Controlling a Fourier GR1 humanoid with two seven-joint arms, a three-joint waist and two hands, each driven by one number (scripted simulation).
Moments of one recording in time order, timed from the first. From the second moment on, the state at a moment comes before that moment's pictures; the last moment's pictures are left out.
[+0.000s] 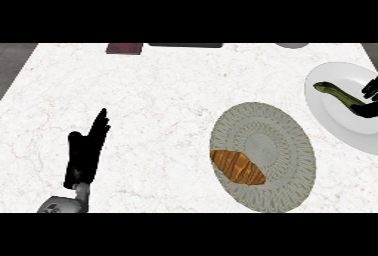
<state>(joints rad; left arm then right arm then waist) -0.06 0.22 -0.17 -1.45 0.04 0.27 0.20 -0.81 -0.67 -0.26 -0.28 0.76 -0.05 -0.03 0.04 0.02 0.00</state>
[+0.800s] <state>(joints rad) -0.04 0.22 -0.14 -1.45 0.05 0.25 0.20 -0.79 -0.72 -0.61 -0.26 0.37 0.11 -0.45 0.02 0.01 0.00</state>
